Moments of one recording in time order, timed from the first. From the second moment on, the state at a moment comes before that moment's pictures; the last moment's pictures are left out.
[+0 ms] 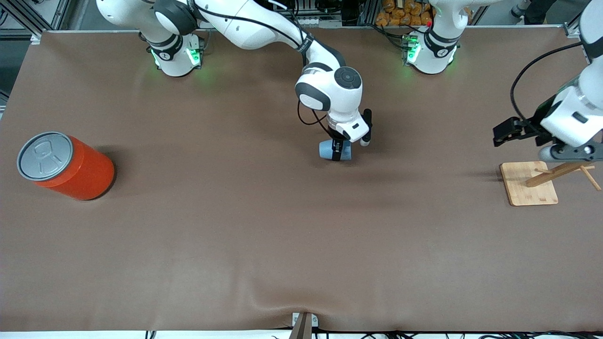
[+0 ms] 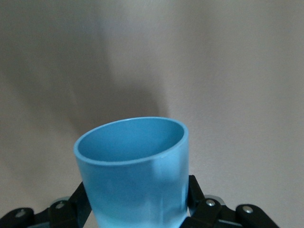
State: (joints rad) left arm 0.04 0.10 -0.17 -1.54 0.03 1.61 -0.11; right arm 0.94 0.92 0.09 -1.21 -0.24 2.17 -0.32
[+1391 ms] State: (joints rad) left arm -0.07 0.39 -0.18 -1.66 -0.24 1.85 -0.12; right arm 0.96 0.93 0.08 -1.21 -0.30 2.12 -0.28
